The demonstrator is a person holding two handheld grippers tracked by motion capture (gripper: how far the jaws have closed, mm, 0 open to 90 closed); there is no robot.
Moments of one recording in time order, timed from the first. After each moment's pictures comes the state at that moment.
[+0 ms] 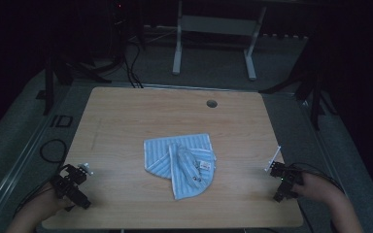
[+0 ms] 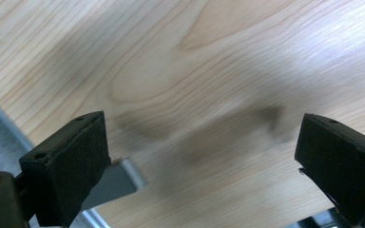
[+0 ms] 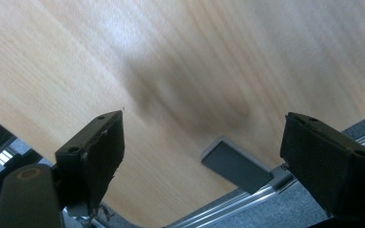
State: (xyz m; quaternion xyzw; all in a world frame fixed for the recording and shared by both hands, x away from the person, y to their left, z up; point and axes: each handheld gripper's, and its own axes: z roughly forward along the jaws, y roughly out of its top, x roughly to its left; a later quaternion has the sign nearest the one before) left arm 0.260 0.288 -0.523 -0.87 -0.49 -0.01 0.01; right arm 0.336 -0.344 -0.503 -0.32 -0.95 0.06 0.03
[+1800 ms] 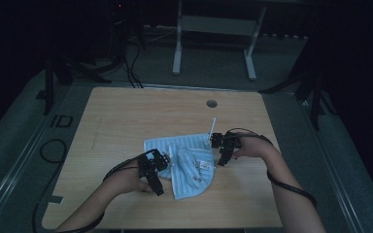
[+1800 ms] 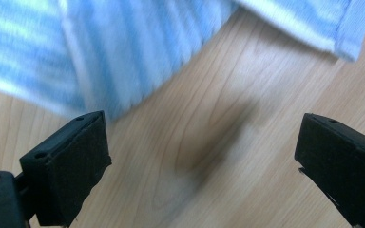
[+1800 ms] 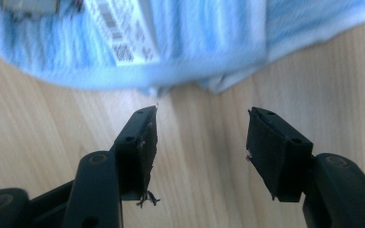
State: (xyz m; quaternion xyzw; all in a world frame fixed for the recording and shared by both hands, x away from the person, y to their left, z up) left arm 0.320 0.075 -0.500 -0.96 -0.28 -0.02 -0.05; right arm 0.427 -0.163 -0.488 -0.10 -0.99 -0.01 0.01
